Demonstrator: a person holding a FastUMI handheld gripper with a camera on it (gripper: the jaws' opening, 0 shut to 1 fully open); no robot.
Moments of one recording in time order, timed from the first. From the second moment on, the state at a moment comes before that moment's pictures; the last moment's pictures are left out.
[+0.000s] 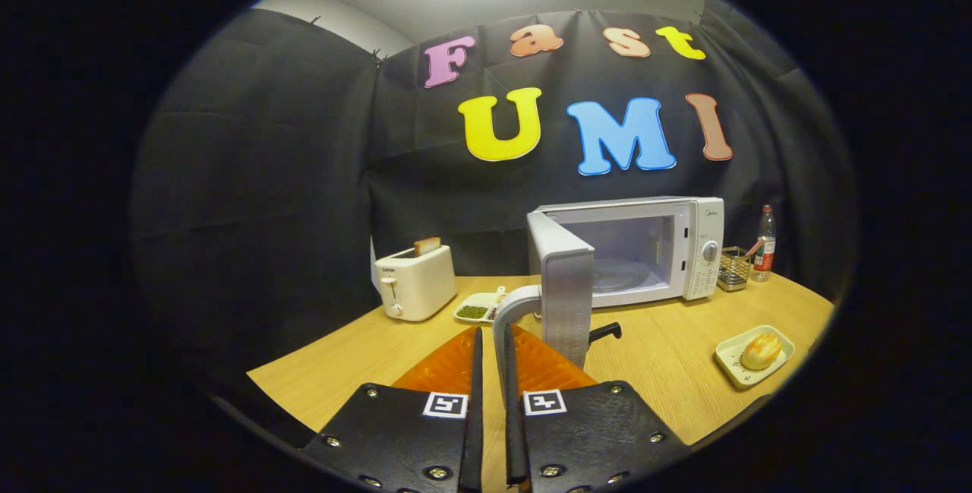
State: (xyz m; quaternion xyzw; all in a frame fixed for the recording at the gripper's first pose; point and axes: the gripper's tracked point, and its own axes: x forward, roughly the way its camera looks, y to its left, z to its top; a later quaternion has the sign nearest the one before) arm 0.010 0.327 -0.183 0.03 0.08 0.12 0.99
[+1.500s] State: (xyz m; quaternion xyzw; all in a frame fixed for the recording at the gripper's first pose) arm 0.022 0.020 -0.155 0.00 0.11 0.09 0.99
